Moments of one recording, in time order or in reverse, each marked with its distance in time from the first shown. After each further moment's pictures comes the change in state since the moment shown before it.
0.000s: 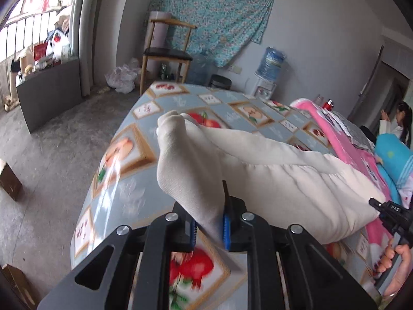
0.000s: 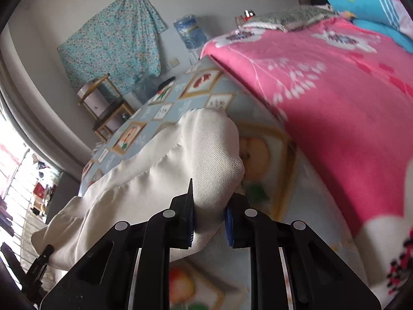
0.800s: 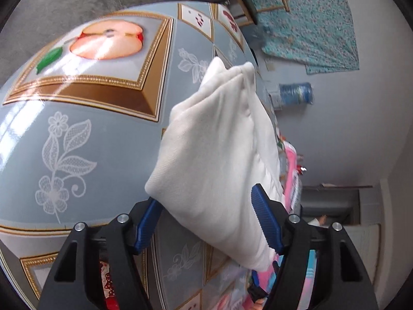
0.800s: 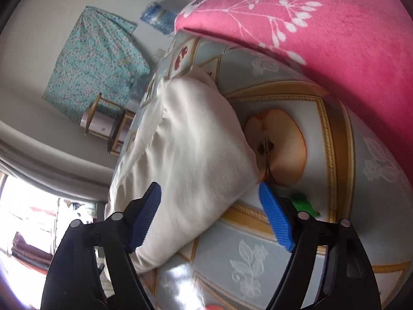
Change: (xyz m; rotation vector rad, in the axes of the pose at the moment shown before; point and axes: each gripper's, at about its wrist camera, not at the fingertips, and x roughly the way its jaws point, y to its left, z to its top) left arm 0.114 0.086 0.024 -0.817 0.251 -0.277; right arm 0.079 -0.020 0.024 0.351 0.138 0.138
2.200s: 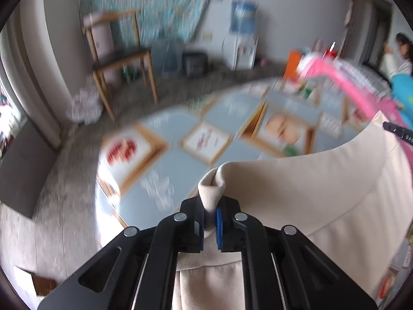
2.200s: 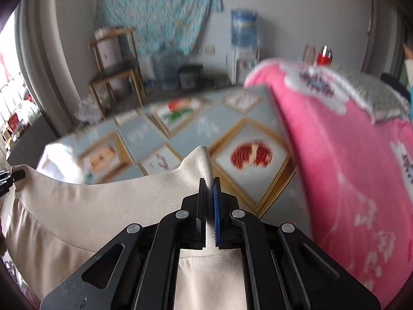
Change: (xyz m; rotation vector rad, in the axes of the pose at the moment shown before) left arm 0.141 -0.191 0.081 1.140 0.006 0.480; right arm 0.105 0.145 0.107 -0.813 -0.039 -0.287
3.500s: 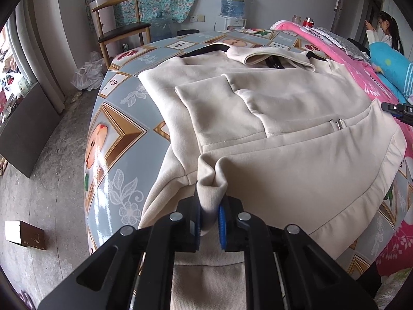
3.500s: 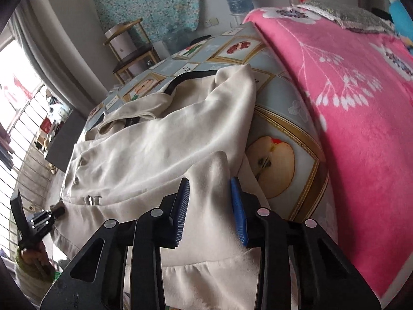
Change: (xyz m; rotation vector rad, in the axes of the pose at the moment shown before) left arm -0.114 -0.064 -0.244 0.011 0.012 -0.017; right arm -0.150 -0.017 -0.193 0.145 0.094 0.200
